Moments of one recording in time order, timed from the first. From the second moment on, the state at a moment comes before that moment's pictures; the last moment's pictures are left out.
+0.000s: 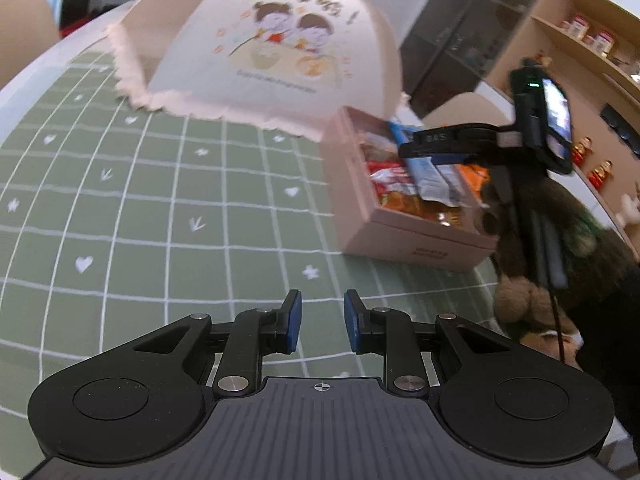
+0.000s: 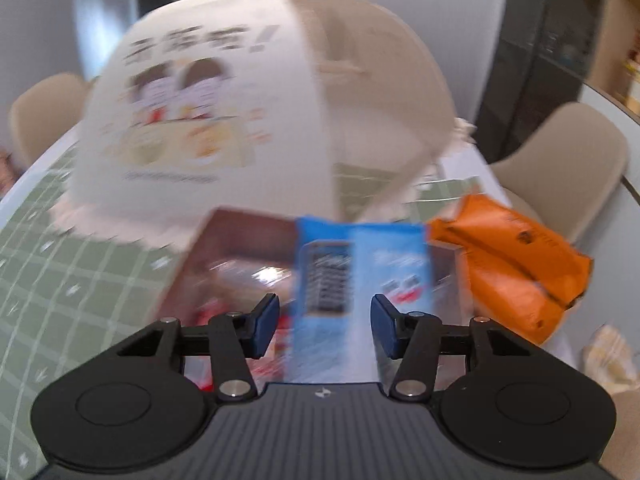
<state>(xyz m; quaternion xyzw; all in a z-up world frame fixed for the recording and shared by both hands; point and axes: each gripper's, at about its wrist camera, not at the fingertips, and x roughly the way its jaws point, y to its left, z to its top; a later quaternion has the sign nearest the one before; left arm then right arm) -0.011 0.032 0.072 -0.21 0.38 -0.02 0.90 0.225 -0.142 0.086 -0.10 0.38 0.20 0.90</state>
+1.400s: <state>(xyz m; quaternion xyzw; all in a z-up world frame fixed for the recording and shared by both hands) -0.024 -0.039 0.006 0.00 0.31 0.05 0.95 0.031 -0.190 -0.002 -0.04 0.33 0.12 0.93</state>
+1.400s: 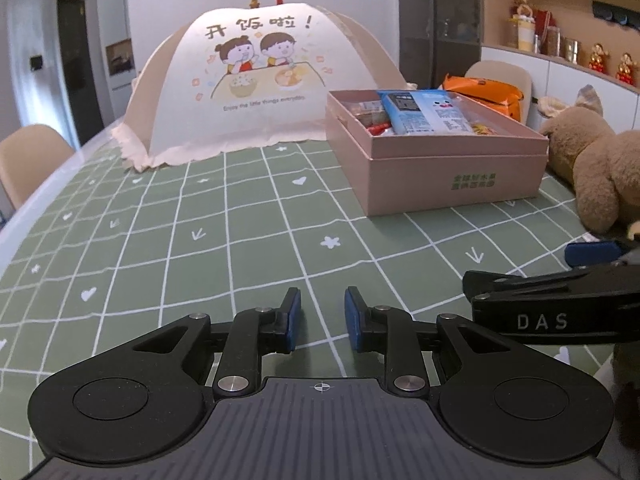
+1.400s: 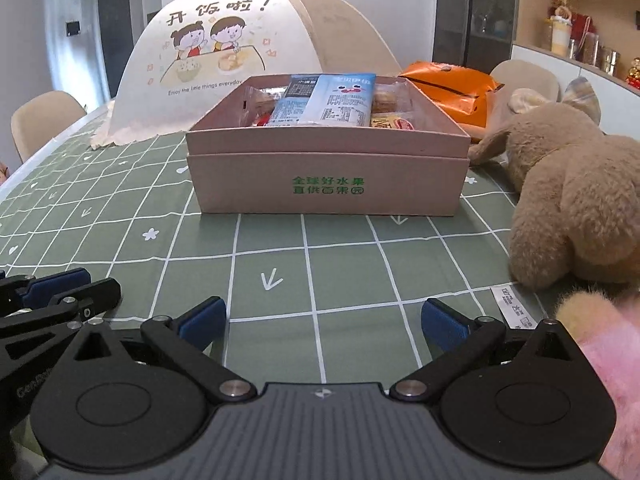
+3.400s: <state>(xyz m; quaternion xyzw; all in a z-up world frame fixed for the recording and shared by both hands) -0.025 -0.037 0.005 -0.01 0.31 0.05 0.95 0.030 -0.191 -0.002 -0.04 0.33 0.12 0.93</state>
